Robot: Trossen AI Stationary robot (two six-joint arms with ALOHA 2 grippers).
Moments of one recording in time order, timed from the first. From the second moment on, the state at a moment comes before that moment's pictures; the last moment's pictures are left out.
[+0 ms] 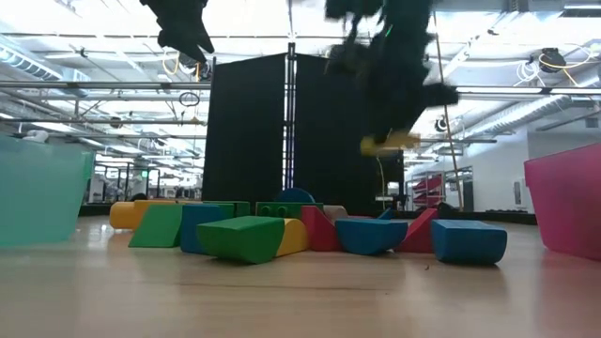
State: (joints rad) left arm 0.71 1.17 1.43 -0.98 0.10 0.11; right arm 0.04 1.75 1.44 -1.06 0.04 1.05
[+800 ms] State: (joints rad) left arm 0.71 1.17 1.43 -0.97 0.10 0.11; right arm 0.83 1.58 1.44 -1.51 -0.36 2.29
